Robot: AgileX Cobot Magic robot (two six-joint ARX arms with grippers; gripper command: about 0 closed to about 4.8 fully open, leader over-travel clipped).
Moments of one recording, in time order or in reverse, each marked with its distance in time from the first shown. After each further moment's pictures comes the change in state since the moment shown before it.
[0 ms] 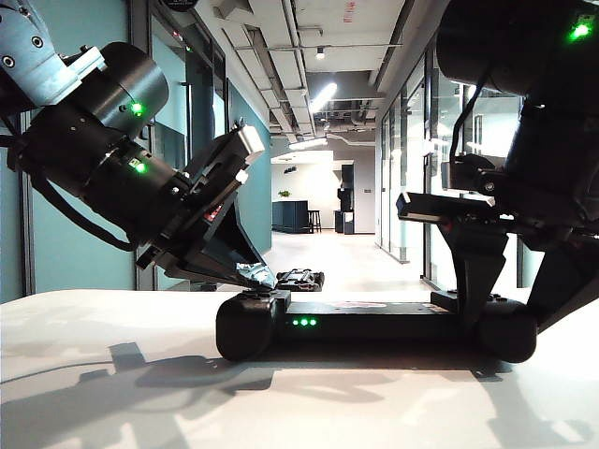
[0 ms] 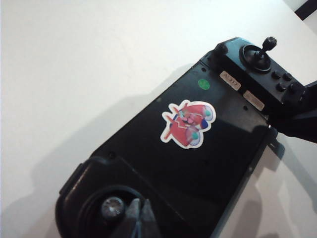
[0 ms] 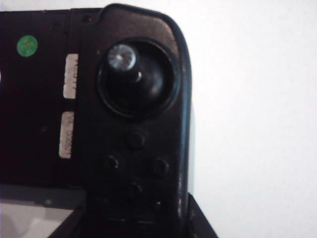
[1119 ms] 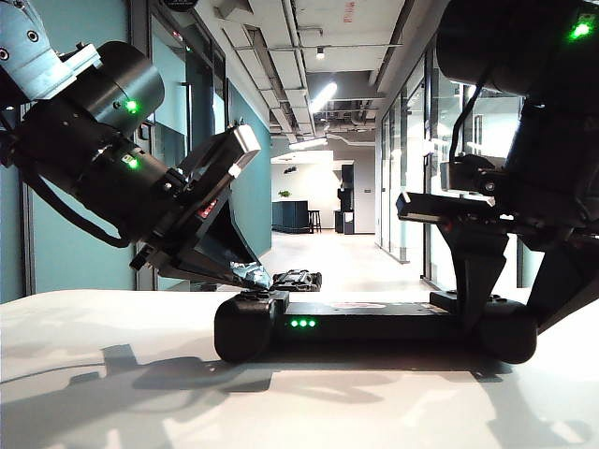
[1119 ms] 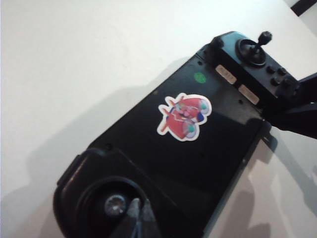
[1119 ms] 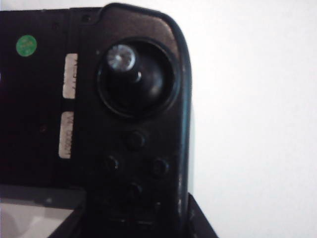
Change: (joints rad) left arm 0.010 -0.016 0.000 -0.049 0.021 0.000; right arm 0.000 0.000 0.000 -0.003 -0.003 -0.003
